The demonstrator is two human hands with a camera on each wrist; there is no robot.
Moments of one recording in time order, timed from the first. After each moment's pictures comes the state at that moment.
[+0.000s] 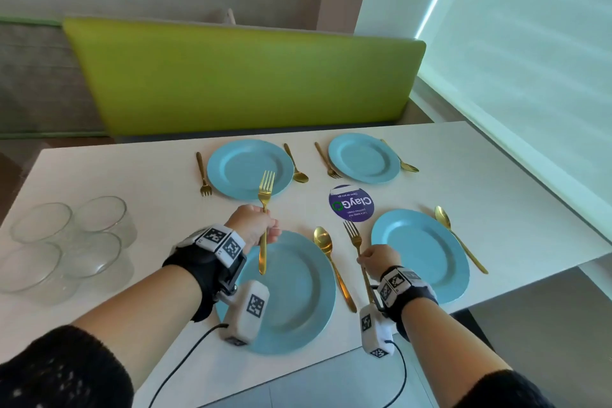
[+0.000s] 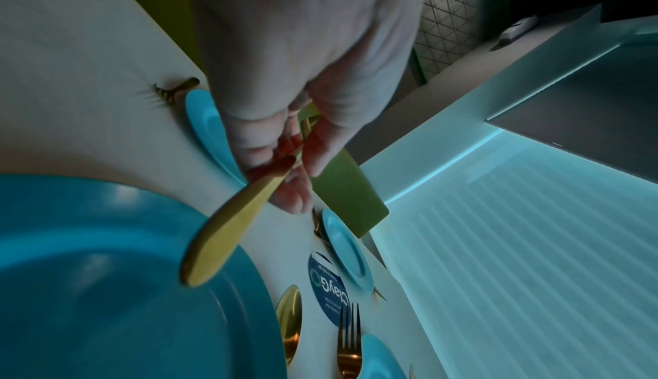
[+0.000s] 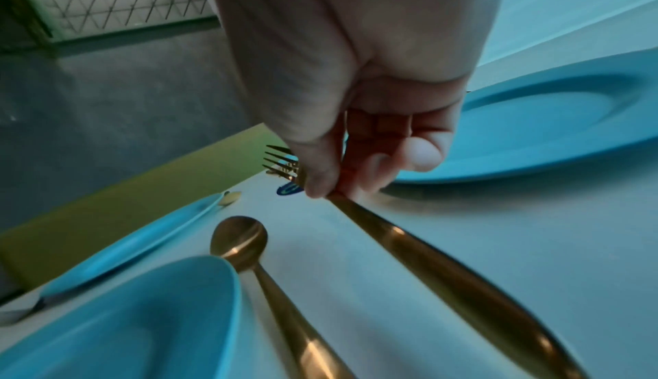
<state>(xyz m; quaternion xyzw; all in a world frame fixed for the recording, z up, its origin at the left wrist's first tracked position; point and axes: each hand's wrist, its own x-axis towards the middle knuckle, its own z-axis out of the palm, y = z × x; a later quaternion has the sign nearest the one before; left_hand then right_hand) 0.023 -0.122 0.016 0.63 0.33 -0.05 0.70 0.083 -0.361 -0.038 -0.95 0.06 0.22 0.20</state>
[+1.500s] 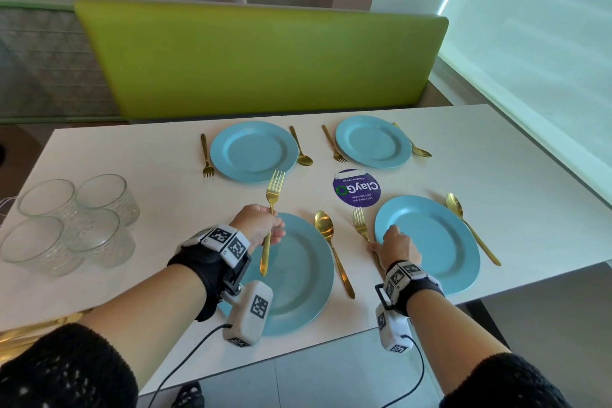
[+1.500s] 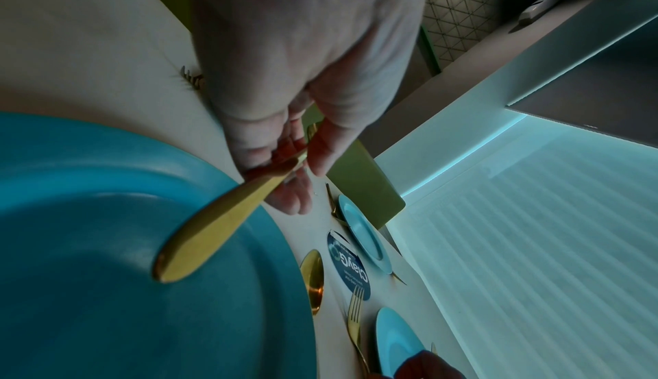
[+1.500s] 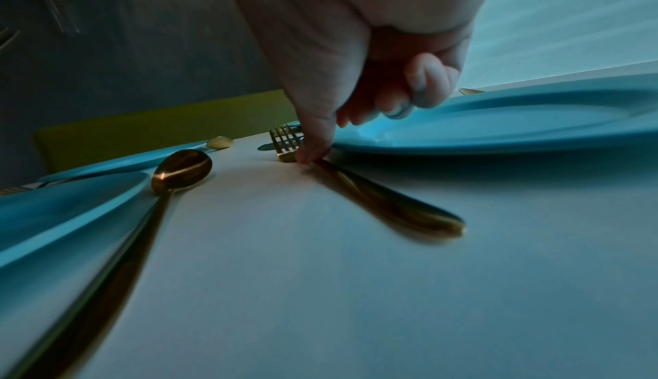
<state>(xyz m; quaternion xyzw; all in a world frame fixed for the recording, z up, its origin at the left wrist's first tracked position) 0.011 -0.148 -0.006 0.64 0.36 -0.07 0.67 0.091 -0.386 -0.058 -0.98 0.08 0.13 0.12</state>
